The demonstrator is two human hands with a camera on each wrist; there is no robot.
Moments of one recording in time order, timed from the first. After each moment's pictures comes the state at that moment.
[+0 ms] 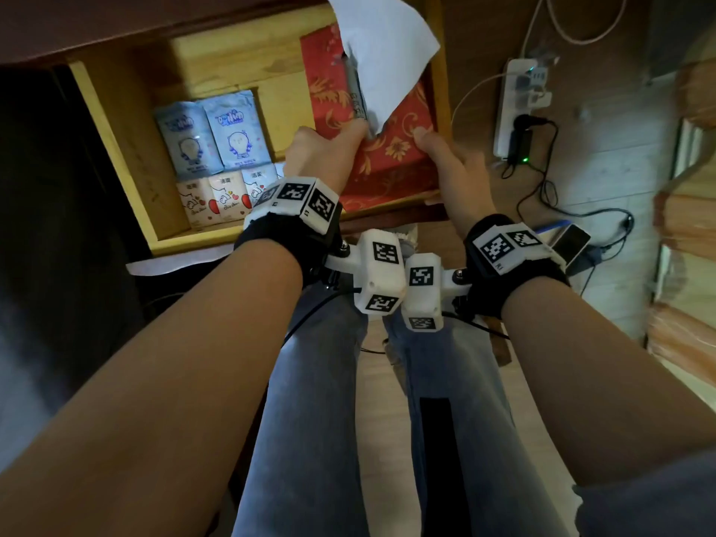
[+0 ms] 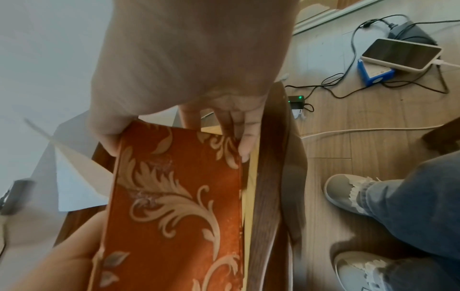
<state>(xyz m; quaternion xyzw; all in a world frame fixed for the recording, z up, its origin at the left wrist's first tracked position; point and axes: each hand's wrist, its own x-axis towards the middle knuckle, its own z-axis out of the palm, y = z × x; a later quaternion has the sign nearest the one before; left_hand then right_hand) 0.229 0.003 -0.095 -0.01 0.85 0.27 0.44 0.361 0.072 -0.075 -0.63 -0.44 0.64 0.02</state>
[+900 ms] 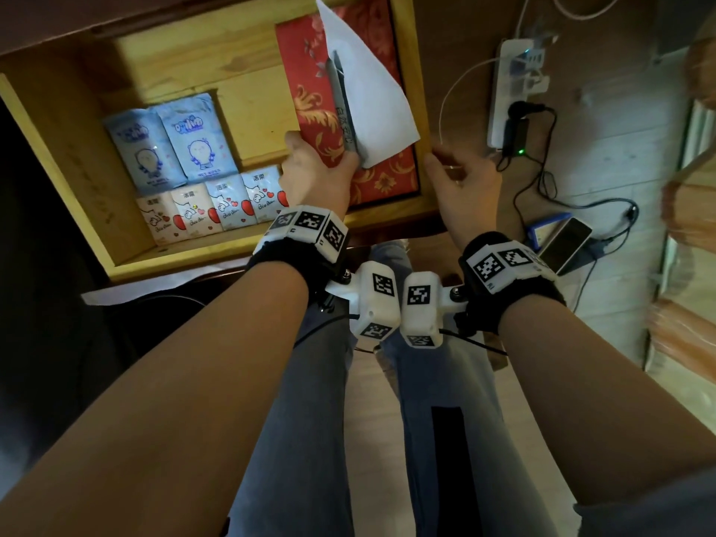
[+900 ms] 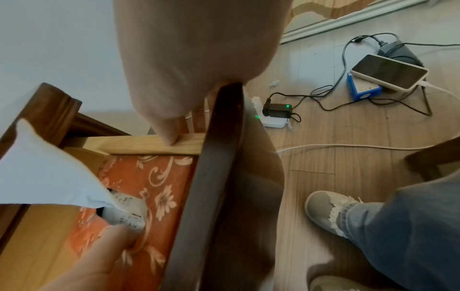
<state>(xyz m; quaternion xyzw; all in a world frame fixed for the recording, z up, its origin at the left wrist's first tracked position) 0.263 0.027 -0.137 0.06 0.91 0.19 0.35 0.402 0.097 -0.150 -0.60 -0.63 0.49 0.07</state>
